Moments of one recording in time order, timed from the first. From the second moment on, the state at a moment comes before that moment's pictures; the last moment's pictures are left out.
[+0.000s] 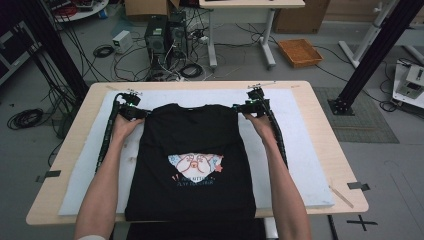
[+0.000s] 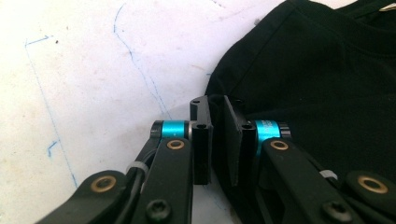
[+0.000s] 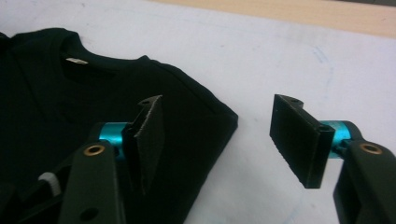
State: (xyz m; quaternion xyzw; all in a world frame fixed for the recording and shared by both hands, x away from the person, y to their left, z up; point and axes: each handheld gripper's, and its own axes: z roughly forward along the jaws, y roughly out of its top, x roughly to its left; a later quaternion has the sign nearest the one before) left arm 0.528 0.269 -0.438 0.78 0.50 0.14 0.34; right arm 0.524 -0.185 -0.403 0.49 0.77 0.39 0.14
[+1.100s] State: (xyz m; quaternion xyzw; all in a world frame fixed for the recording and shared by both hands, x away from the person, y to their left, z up) left arm 0.527 0.270 -0.439 0.78 0.50 0.14 0.35; right arm 0.553 -0.178 -0.432 0.49 0.79 0.36 0.09
